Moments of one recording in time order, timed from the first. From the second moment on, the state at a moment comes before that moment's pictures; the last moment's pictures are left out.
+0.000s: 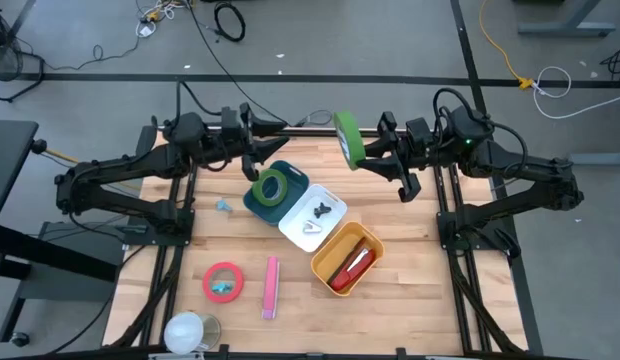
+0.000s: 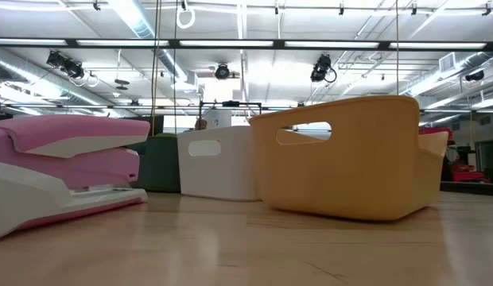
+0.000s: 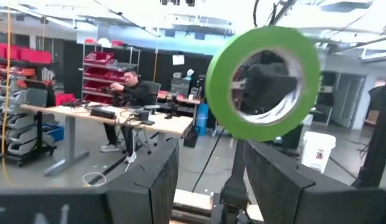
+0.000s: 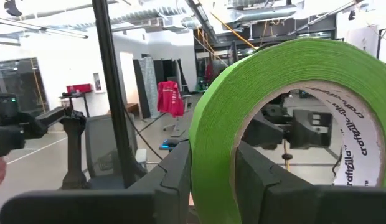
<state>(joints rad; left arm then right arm) 0.25 1.10 1.06 0.27 0.04 -0.15 -0.11 1.14 1.31 -0.01 -0.30 0.12</state>
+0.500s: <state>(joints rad) 0.20 1.17 1.06 0.36 0.03 -0.13 -0.11 1.14 1.31 0.00 -0.30 0.12</state>
